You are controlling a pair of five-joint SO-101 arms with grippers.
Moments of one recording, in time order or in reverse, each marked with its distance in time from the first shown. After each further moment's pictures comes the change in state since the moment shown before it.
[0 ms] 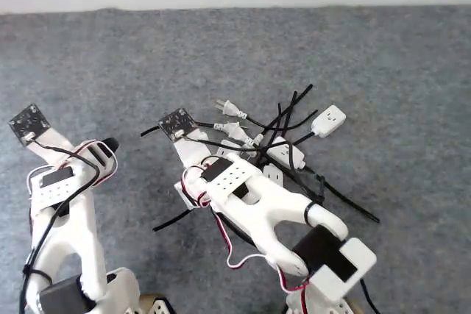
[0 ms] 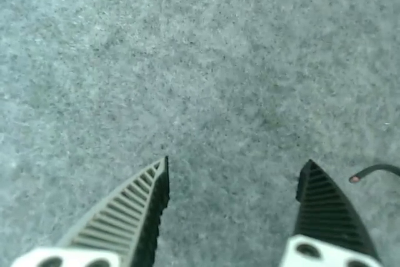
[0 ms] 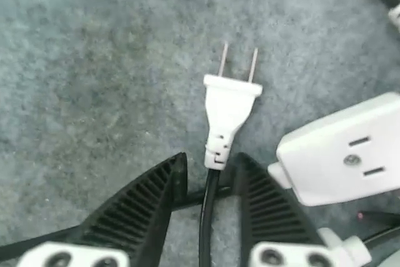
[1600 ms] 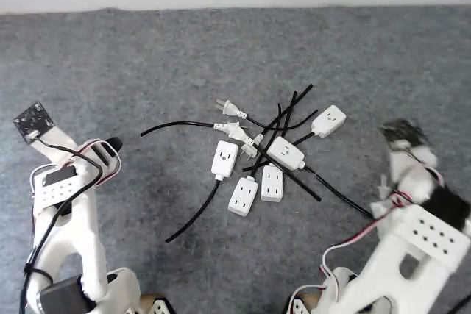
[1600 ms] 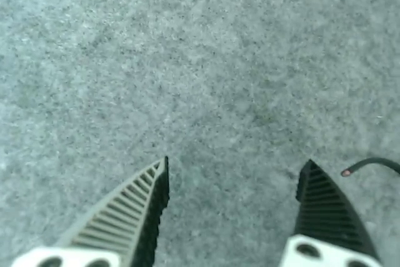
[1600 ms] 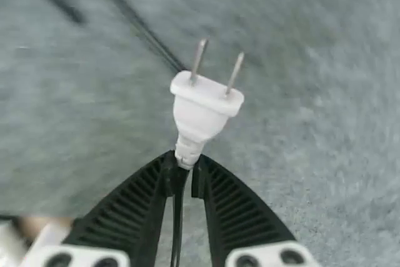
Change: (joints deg) left arm 1.1 0.0 0.0 0.0 -0.1; right arm 82.5 -52.0 16.7 40.1 52.7
